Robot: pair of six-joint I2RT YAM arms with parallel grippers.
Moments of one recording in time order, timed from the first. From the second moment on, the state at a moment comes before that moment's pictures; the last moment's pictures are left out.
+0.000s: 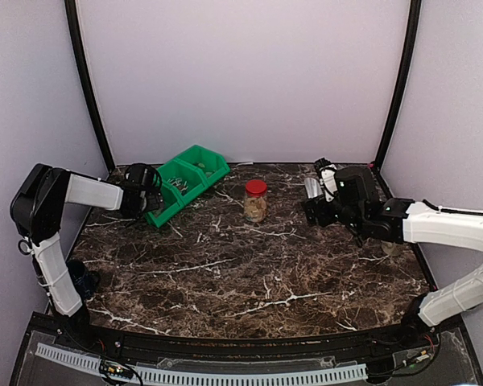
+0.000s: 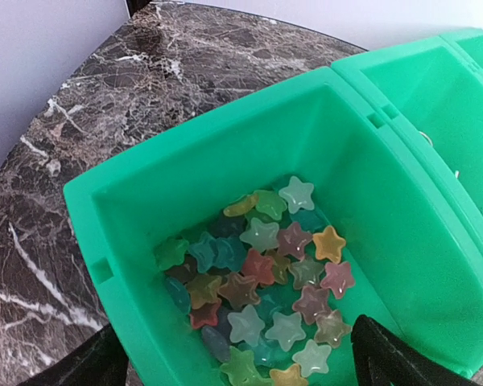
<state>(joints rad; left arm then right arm) -0.30 1.84 1.04 -0.02 -0.50 -0.55 0.77 1.27 0.82 -0.08 0.43 0.07</state>
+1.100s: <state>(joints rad) -0.62 1.39 0.92 -0.17 -0.40 -0.49 0.55 1.03 0.66 -0.12 0.33 0.11</state>
